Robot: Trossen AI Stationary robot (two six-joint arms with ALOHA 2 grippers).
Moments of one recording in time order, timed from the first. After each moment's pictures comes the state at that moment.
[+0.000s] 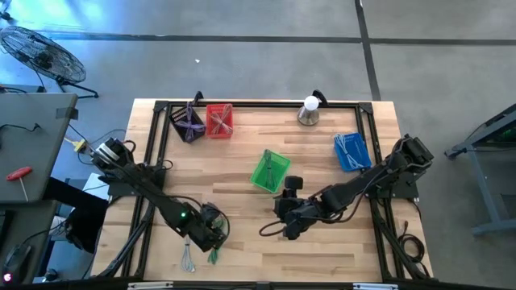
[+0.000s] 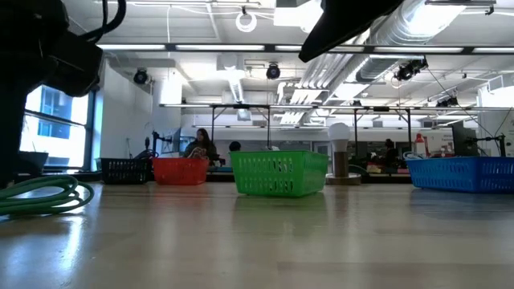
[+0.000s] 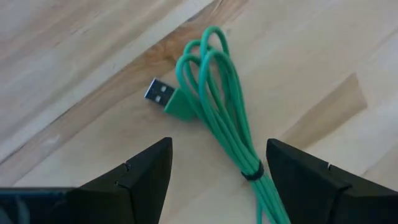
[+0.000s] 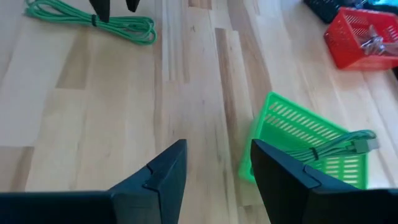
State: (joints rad) left arm -0.68 1.65 0.94 -0.50 -0.17 -1.62; right arm 0.48 1.69 1.26 -0.50 0.54 0.30
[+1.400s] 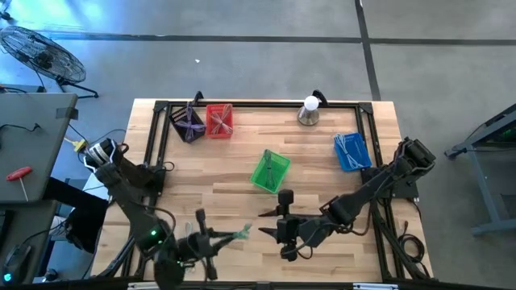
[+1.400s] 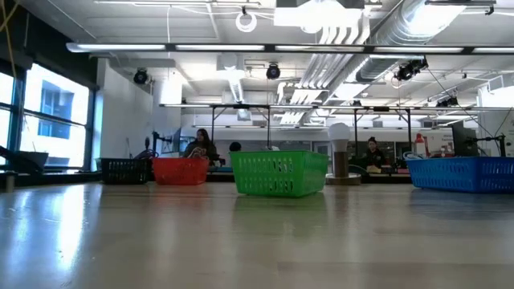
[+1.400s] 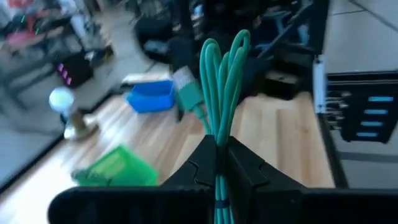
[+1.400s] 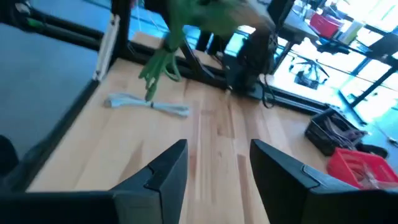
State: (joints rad) left arm -0.89 1.61 1.31 -0.23 -1.16 -0.39; right arm 0.59 1.69 1.26 0.01 0.64 -0.05
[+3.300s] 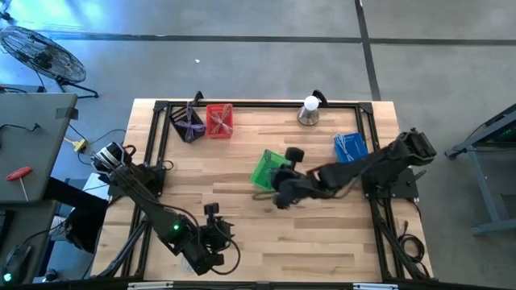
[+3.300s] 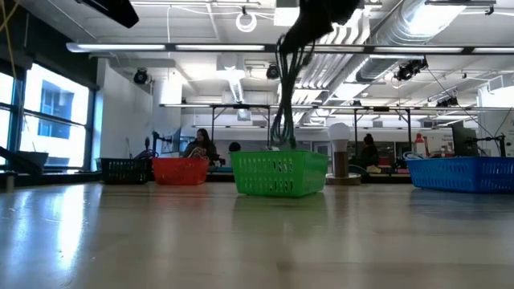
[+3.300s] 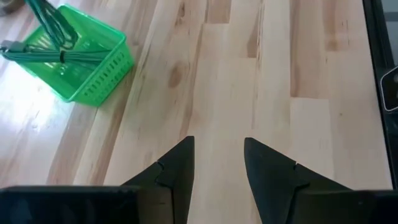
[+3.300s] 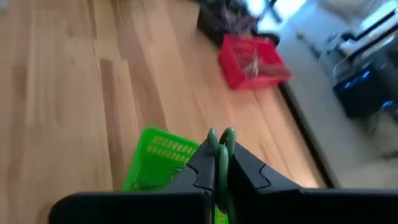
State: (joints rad) left arm -0.77 1.69 1.31 -0.69 -0.67 -0.71; right arm 0.32 1.62 1.26 -0.46 0.74 0.14
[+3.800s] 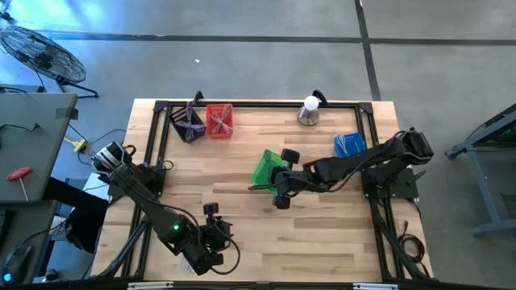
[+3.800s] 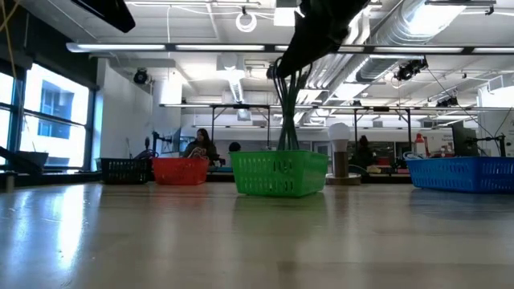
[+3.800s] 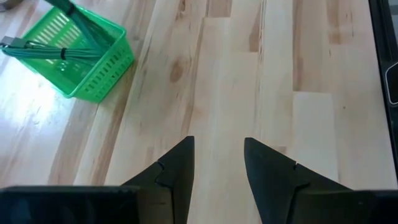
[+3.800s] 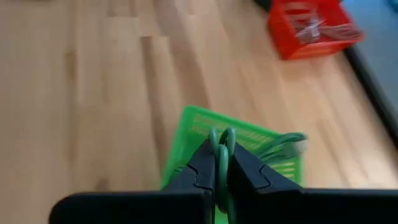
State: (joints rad) left arm -0.77 1.69 1.31 -0.71 -0.66 -0.72; right arm 0.23 1.65 1.26 -0.49 0.46 0.22
